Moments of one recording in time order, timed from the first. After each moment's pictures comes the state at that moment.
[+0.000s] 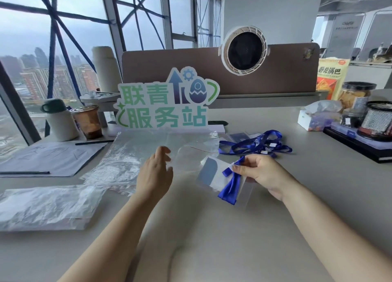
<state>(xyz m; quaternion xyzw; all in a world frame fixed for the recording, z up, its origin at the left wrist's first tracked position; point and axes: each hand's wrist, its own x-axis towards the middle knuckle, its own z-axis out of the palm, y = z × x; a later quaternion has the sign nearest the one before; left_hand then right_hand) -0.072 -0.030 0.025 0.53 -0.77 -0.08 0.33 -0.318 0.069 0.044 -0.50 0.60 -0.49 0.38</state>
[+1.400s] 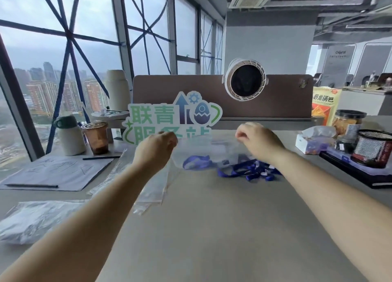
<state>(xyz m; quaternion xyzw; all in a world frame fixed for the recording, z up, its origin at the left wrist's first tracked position) -0.059 -0.054 0.122 0.45 -0.82 0.05 0.36 -0.330 0.019 0.140 -0.70 0.65 -0.27 -0.16</state>
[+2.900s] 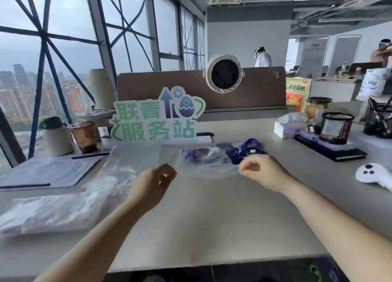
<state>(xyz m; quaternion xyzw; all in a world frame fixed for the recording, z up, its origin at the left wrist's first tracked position) -0.048 0.016 0.063 0.44 -0.83 -0.09 0.33 -0.337 0.123 0.078 -0.62 0.66 -0.40 0.14</state>
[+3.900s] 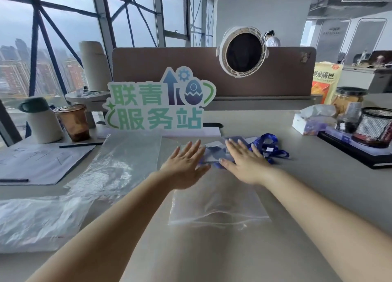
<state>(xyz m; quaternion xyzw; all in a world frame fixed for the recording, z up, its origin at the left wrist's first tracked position) -0.126 -0.059 0.047 0.37 -0.93 0.00 0.03 -0.321 0.016 0.055 -0.67 0.74 -0.04 0.04</state>
